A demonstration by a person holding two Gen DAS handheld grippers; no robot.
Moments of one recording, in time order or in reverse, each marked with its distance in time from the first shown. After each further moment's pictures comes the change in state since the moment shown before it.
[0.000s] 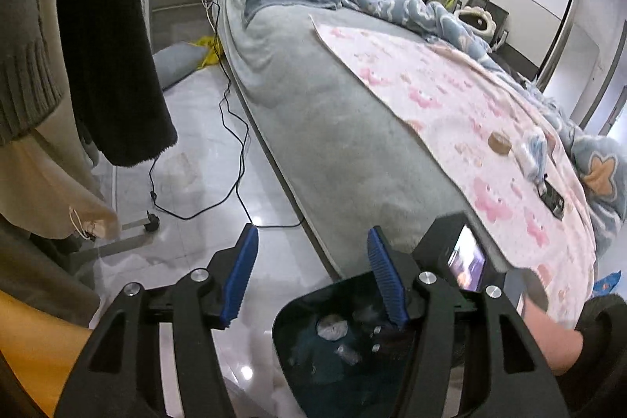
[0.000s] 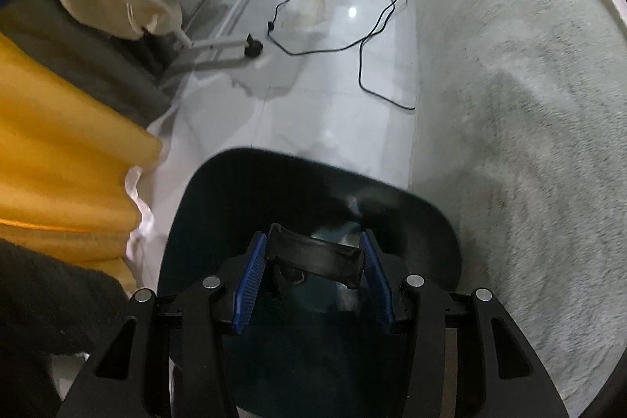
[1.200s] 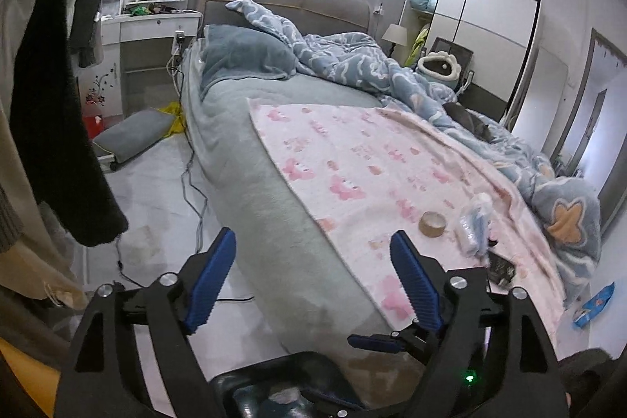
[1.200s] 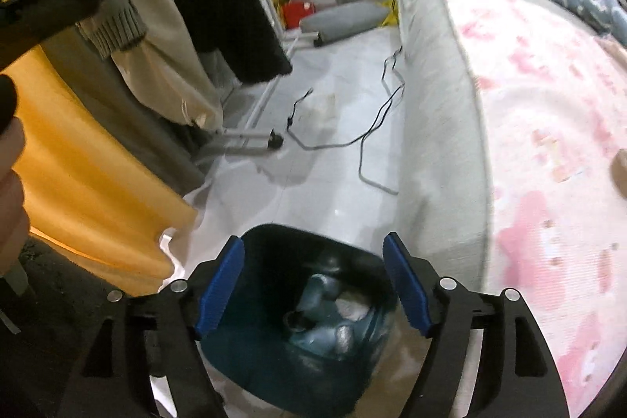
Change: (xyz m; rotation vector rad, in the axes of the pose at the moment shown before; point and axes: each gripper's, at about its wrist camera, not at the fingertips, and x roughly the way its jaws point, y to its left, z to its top) left arm -0.024 -0.100 0.062 0.048 -0.219 -0.086; right arm -0.129 -0.025 -0.013 -0.015 -0.353 0.059
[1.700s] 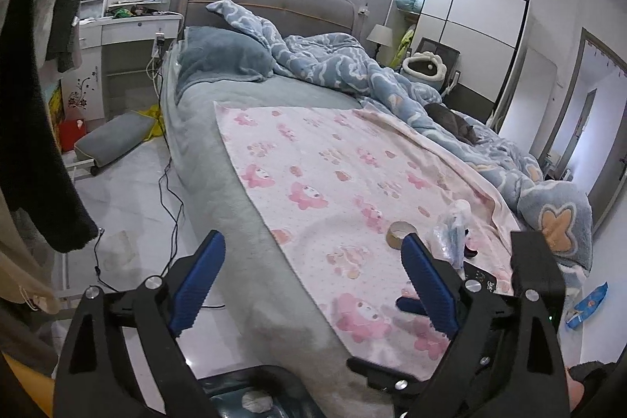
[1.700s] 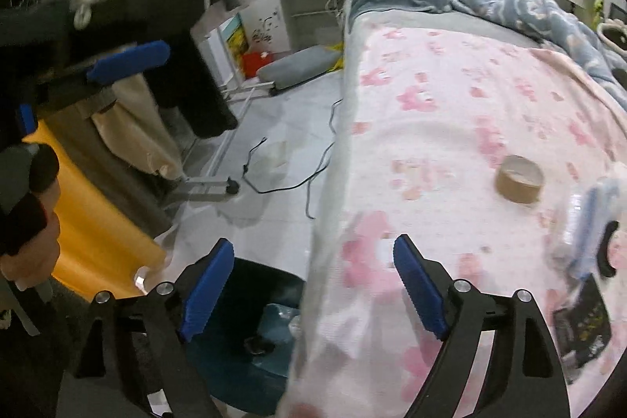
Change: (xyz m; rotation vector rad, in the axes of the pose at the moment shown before) left arm 0.026 -0.046 0.005 0.014 -0.002 -0.044; right arm -0.077 -0.072 -0.014 0.074 -0.169 -0.114
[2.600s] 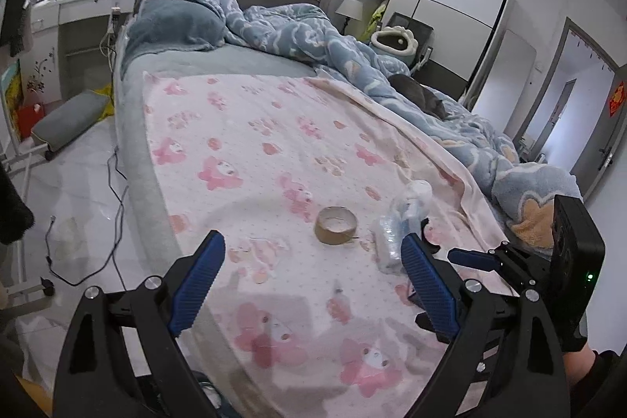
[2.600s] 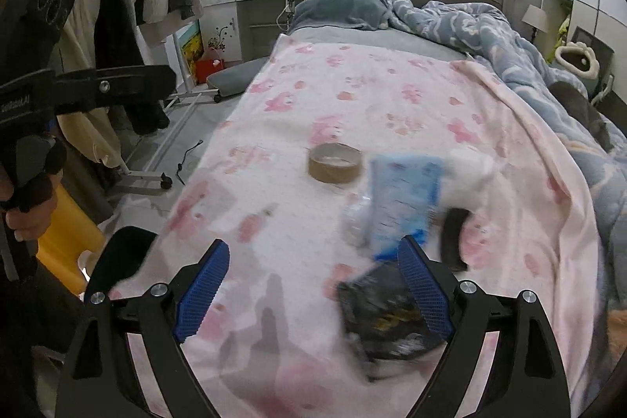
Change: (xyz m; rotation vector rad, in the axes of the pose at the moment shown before) left arm 0.076 -0.072 -0.009 -0.002 0.096 -0.123; right arm -0.069 -0.118 -0.030 -0.062 -0.044 -0.173
